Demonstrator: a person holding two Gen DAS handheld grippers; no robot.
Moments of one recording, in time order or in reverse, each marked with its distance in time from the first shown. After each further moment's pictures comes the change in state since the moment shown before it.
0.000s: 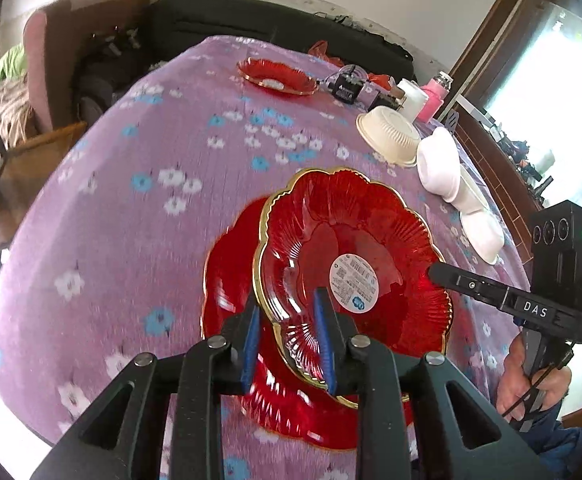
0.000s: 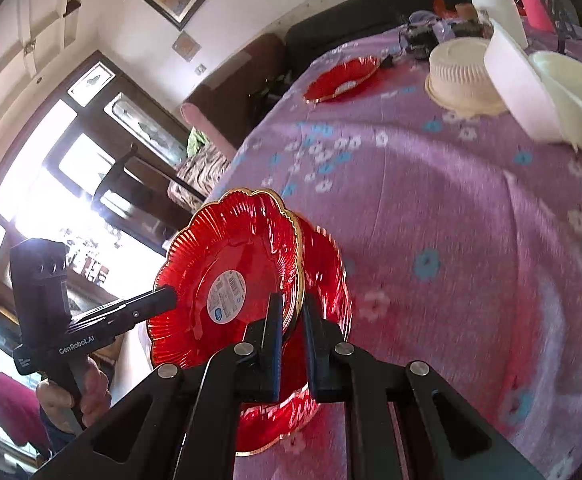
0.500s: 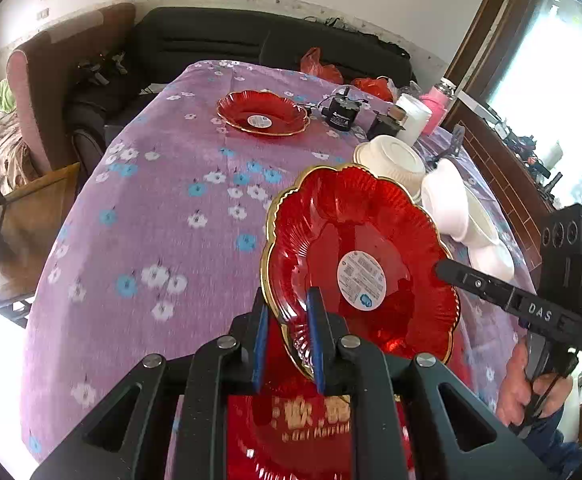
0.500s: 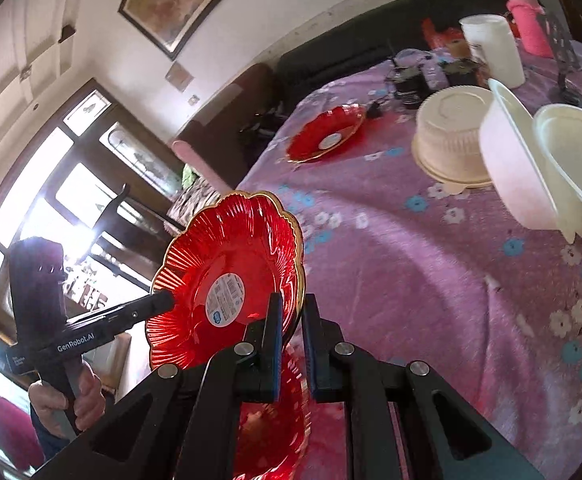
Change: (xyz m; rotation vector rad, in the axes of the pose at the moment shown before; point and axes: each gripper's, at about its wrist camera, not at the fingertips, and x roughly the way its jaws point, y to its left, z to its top) left arm 0.011 -0.027 0.081 0.079 -0.019 0.046; right arm -0.013 -0.018 0.064 0.019 -0.113 0.003
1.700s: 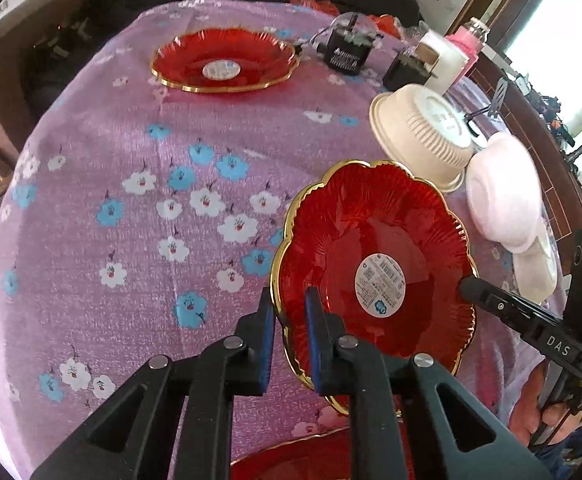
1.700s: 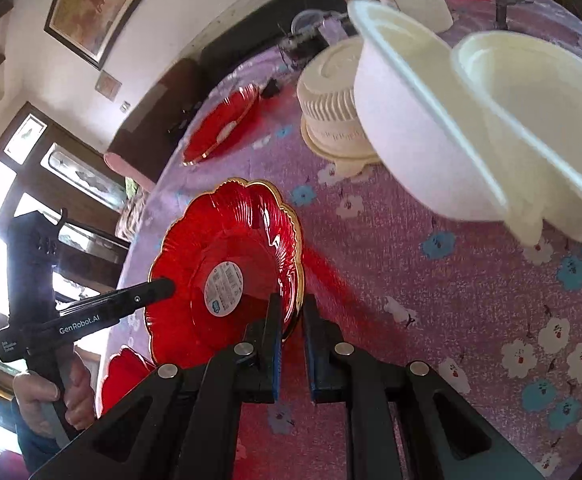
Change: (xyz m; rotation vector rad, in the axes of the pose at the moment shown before) left arm 0.140 -0.020 0.072 0.045 0.234 0.007; right arm 0.032 -0.085 0.026 0.180 0.035 -0.174
